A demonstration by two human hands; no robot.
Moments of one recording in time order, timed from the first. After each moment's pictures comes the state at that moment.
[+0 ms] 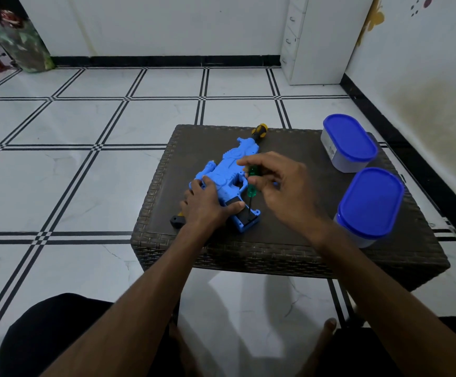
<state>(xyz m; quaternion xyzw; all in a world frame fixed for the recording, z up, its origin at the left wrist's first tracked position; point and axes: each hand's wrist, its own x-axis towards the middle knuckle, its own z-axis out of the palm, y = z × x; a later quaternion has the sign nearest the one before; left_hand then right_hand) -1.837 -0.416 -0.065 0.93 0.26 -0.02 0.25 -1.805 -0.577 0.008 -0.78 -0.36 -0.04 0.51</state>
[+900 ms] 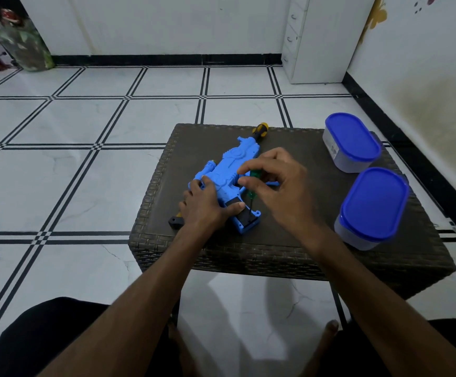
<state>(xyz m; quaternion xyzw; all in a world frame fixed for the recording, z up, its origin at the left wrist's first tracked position) -1.837 -0.417 -0.066 0.93 0.26 -0.02 0.25 -1.804 -0.572 -0.004 -0.78 -0.33 -0.08 0.53</state>
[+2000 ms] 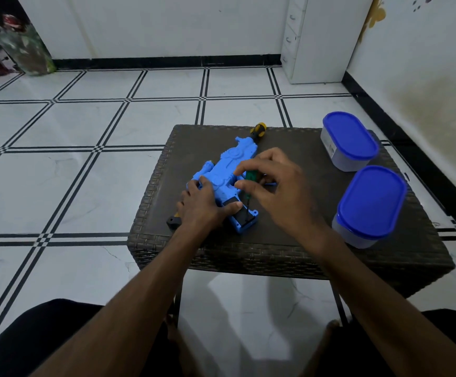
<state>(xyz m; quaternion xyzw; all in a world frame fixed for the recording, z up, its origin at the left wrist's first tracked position) -1.834 -0.415 -0.069 0.94 0.26 -0.02 0.24 -1.806 -0.579 -0.002 -0.78 -0.35 -0.07 0.50</state>
